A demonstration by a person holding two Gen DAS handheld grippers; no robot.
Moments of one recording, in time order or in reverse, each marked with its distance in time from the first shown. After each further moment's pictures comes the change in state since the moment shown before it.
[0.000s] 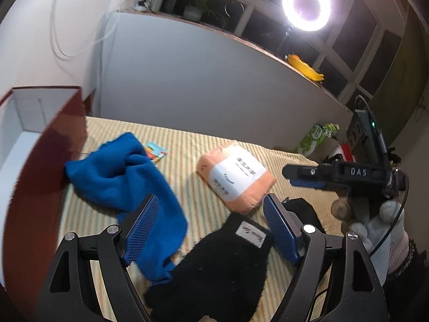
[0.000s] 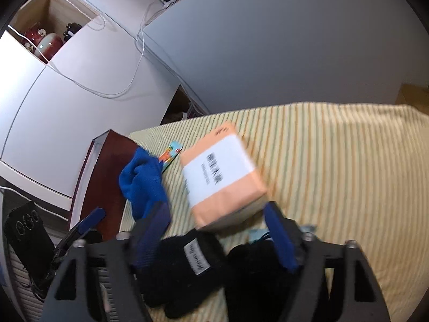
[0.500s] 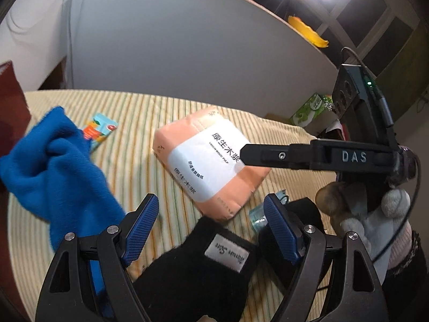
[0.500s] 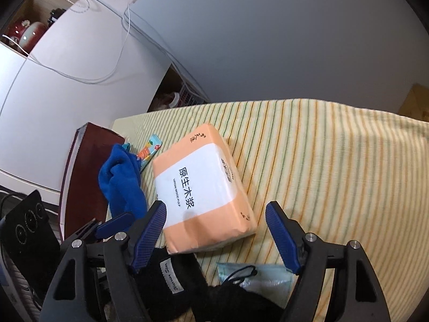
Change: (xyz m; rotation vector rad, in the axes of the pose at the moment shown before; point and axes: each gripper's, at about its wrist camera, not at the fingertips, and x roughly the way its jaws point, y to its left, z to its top) left arm 0.090 -0.027 0.011 -0.017 0.221 -0.043; right arm 0.051 -0.021 0.034 -0.018 0.151 -0.011
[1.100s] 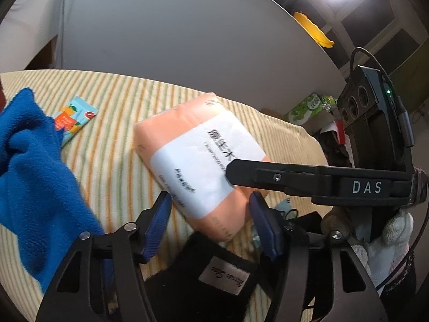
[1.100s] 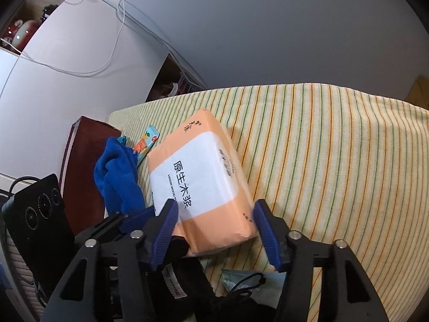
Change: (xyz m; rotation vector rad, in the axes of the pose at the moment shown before) left arm 0.021 0.009 0.004 -0.056 0.047 -0.075; right arm 0.017 0.006 0.000 0.019 0.046 0.008
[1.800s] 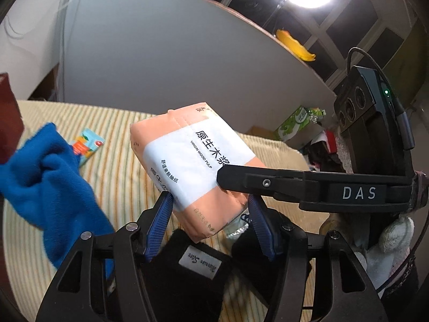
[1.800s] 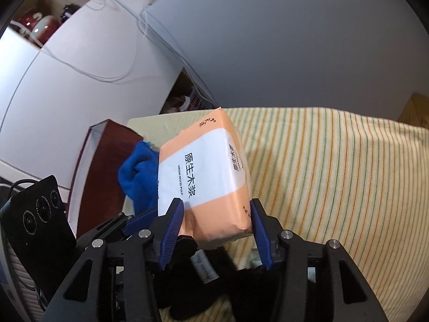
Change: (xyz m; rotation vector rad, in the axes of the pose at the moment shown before) left arm -0.051 -0.019 -0.004 0.056 -0.128 -0.003; right arm -0.048 0.036 -0.014 -0.058 -0.090 -0.004
